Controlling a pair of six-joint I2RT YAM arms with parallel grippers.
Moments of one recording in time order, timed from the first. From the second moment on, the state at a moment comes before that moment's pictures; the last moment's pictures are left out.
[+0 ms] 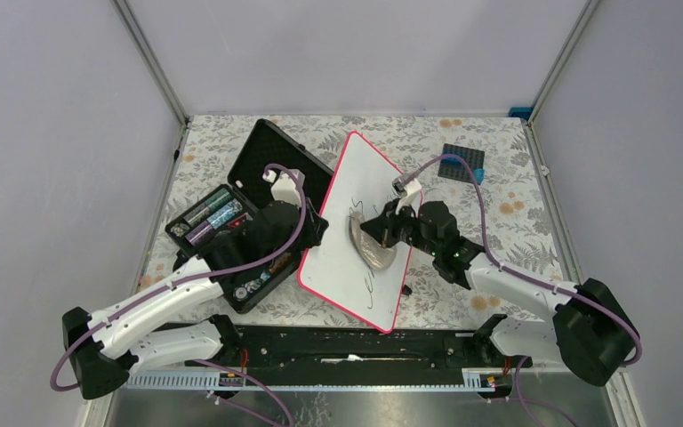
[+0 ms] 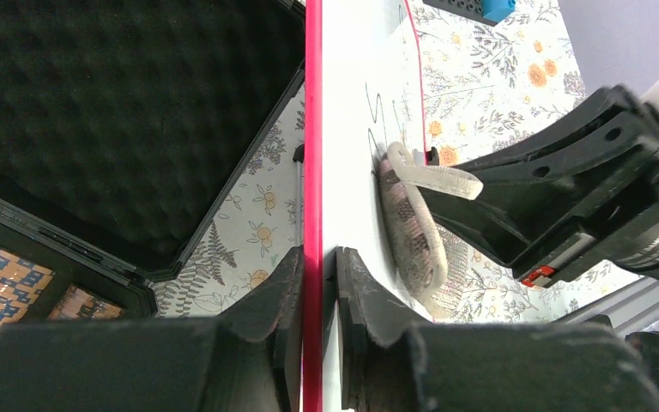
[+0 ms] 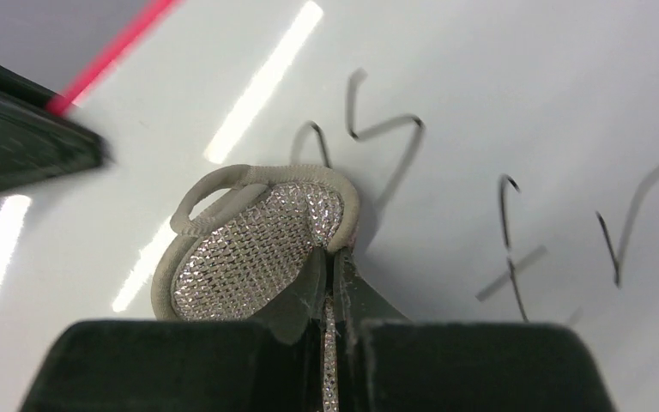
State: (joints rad) left arm -0.92 0.98 0.90 -0.41 -0.36 -0.66; right arm 0.72 1.22 0.61 0.37 -0.21 0.41
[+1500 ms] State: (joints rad) left arm -0.93 0.97 0.89 -0.40 -0.36 -0.63; right arm 0.68 1.25 0.67 0.21 -0.22 0.43
